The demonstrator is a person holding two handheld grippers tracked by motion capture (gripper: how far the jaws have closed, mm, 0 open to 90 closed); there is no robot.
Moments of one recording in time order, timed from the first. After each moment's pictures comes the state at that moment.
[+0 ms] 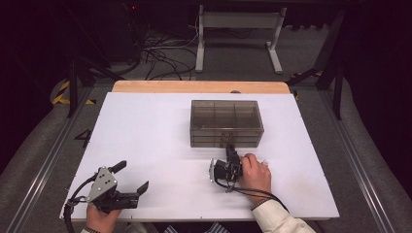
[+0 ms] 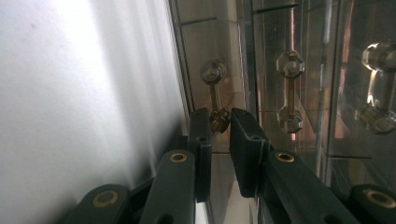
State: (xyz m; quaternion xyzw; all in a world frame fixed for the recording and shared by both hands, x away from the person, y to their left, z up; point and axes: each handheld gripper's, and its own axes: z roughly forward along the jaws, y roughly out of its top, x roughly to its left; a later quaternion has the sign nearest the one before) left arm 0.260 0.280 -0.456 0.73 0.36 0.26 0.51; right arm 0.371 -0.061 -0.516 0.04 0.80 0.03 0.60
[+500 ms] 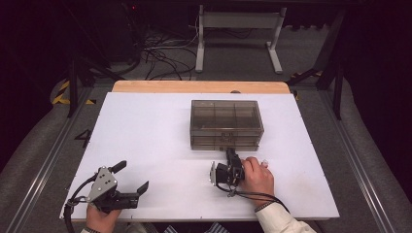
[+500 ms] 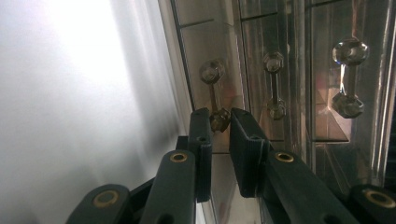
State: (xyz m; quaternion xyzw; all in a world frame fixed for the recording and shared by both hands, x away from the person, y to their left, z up) left arm 0.260 0.280 -0.456 0.73 0.36 0.26 0.51; right arm 0.354 -0.063 -0.505 0.05 0.81 0.05 0.58
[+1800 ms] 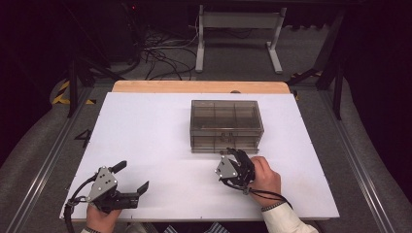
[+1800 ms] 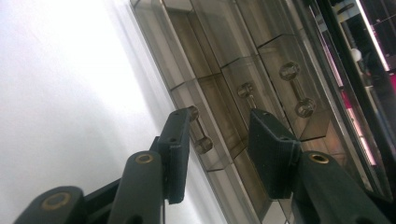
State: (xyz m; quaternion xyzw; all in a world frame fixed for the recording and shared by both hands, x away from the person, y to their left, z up) left arm 0.260 0.280 -0.456 0.74 0.36 0.26 0.51; right arm 0.340 -0.085 -0.447 0.10 0.86 0.22 0.44
